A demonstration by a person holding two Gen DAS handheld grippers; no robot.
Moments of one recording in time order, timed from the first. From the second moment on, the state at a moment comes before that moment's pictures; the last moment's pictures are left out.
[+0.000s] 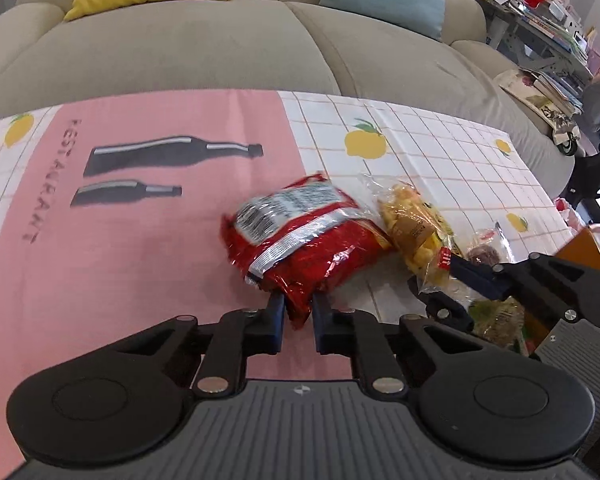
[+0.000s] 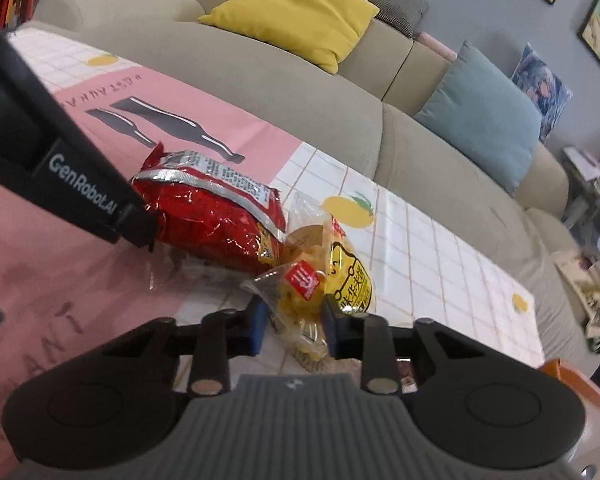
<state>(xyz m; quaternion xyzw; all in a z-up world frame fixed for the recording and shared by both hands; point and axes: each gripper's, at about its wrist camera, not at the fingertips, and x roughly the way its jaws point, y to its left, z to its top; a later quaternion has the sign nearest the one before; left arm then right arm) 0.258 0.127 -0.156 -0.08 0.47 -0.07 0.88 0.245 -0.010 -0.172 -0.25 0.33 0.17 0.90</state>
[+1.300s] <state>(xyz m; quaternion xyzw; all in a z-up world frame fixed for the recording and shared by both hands) 0.098 0.106 -0.121 -0.05 0.54 -0.10 0.84 0.095 -0.076 -0.116 -0.04 0.42 0.24 0.87</state>
